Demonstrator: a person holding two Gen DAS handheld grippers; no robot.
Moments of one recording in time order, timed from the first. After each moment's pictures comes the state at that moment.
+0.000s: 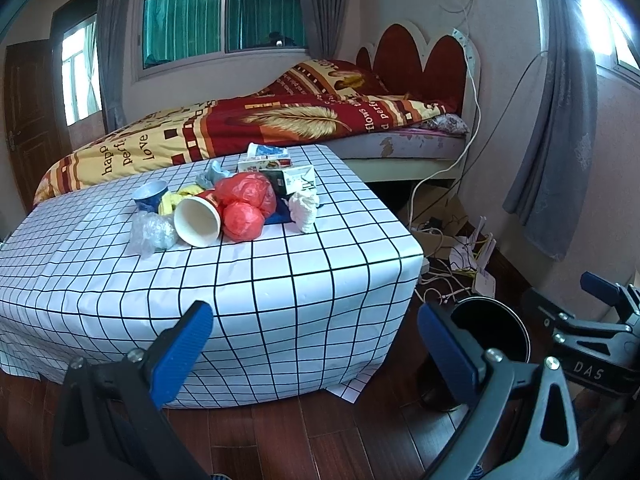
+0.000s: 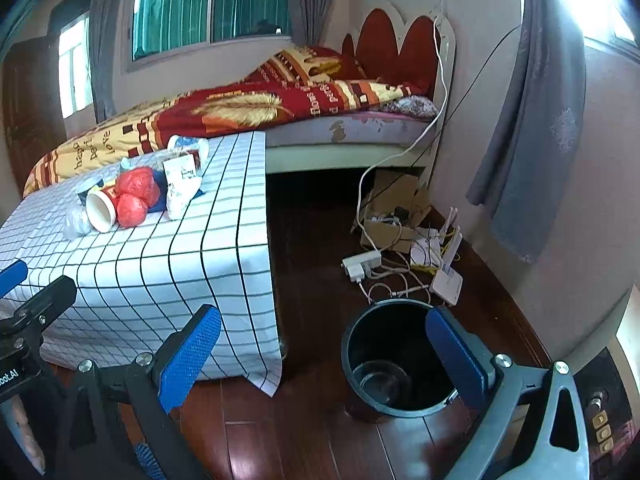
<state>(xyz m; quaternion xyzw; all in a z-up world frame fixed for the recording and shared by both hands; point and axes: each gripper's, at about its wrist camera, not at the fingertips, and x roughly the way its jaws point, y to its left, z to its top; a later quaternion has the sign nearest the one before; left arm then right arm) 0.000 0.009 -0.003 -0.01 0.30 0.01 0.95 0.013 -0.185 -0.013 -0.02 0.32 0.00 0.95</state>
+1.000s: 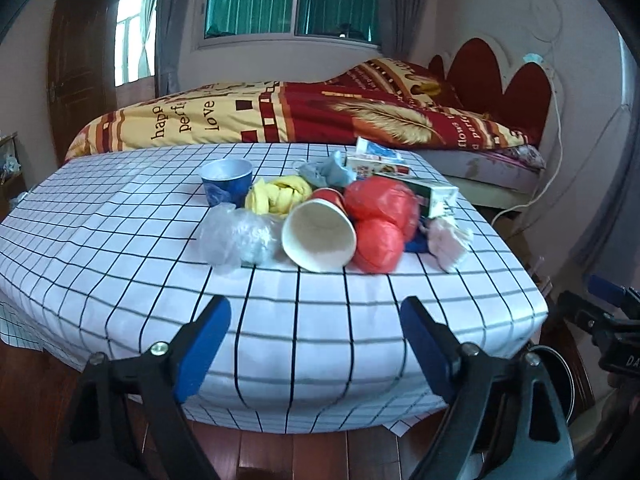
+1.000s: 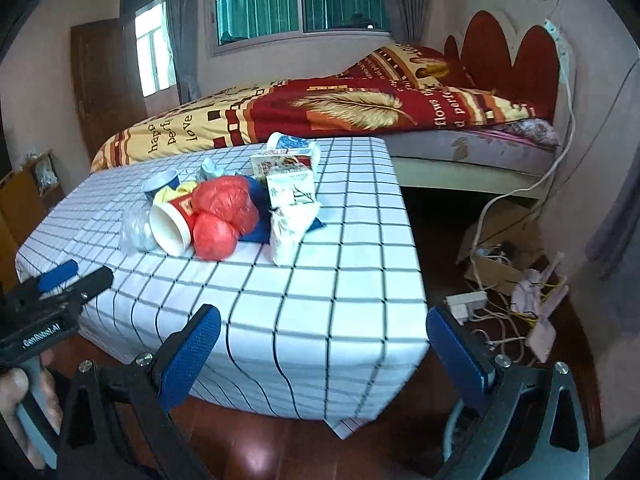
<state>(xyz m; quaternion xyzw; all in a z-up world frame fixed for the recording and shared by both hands) 0.082 0.139 -0.034 -0.08 0.31 0.09 0.94 0.136 -0.075 -0.023 -0.03 0.33 0.18 0.93</state>
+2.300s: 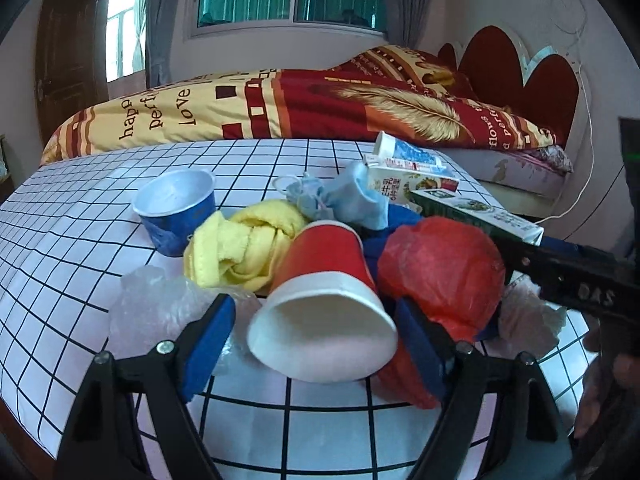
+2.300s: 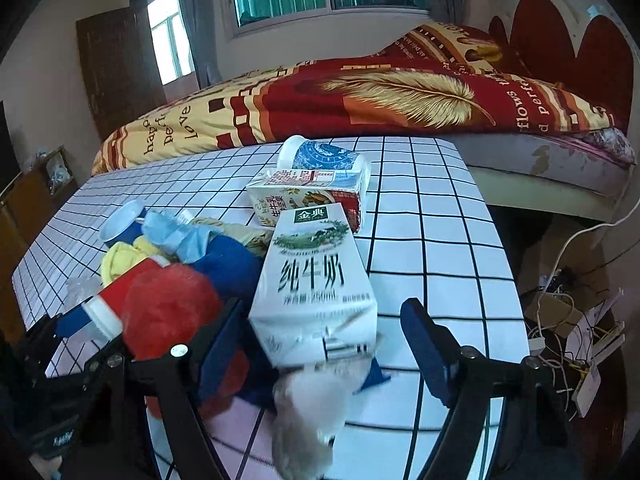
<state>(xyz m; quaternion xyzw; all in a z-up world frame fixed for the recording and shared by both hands) 0.196 0.162 -0.059 -0.08 0.32 0.09 0.94 0.314 0.016 -0.051 -0.03 0.36 0.24 0.90</state>
